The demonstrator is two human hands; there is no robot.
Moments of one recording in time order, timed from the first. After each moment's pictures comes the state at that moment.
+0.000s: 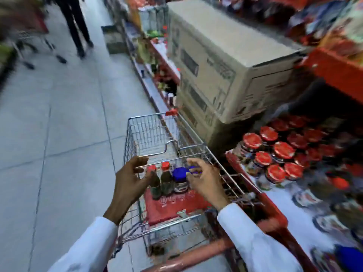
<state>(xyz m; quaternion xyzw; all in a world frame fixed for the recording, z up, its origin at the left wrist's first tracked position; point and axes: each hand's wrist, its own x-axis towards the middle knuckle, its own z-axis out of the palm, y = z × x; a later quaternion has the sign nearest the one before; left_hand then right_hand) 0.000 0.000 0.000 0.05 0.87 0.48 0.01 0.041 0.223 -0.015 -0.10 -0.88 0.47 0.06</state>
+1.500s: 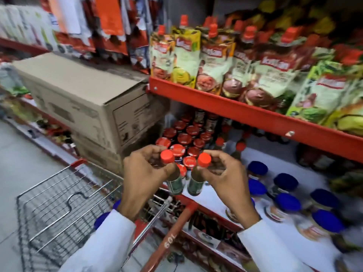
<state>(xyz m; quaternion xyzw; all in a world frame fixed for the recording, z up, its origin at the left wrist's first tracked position) 0.076 0.238 0.145 0.33 0.73 0.59 0.10 0.235 0.358 0.137 -0.32 -0.77 0.42 0.36</state>
